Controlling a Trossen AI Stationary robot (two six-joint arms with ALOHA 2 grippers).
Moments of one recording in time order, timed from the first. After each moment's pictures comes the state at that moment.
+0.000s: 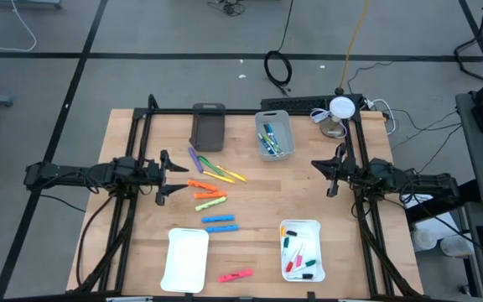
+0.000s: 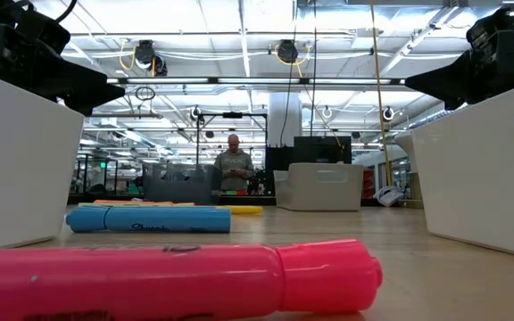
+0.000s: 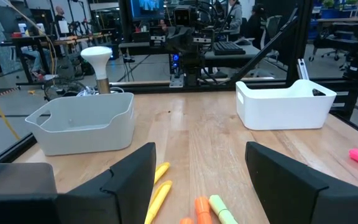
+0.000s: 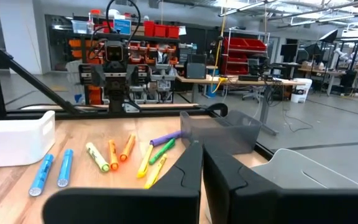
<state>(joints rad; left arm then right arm) 0.02 0.25 0.02 0.18 0.02 0.04 -0.04 0.01 0.02 0.07 0.23 -0.06</state>
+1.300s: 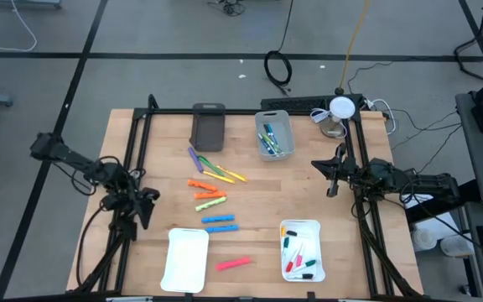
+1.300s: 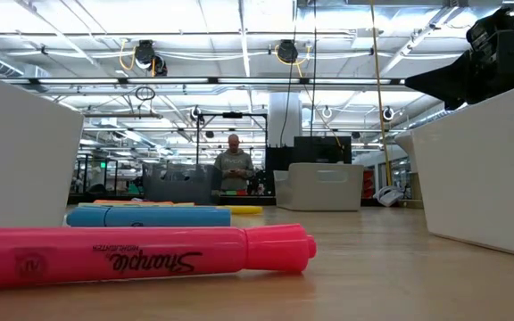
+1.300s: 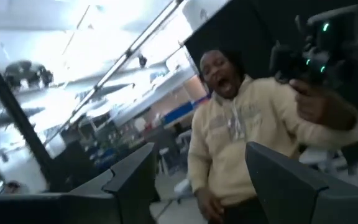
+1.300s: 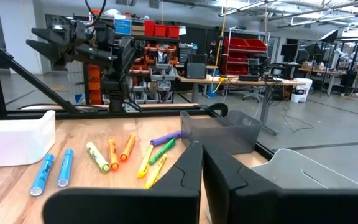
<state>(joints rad) -0.40 0.48 0.02 0.85 0.69 0.32 -0.04 0.01 0.02 0.07 0.23 -0.07</state>
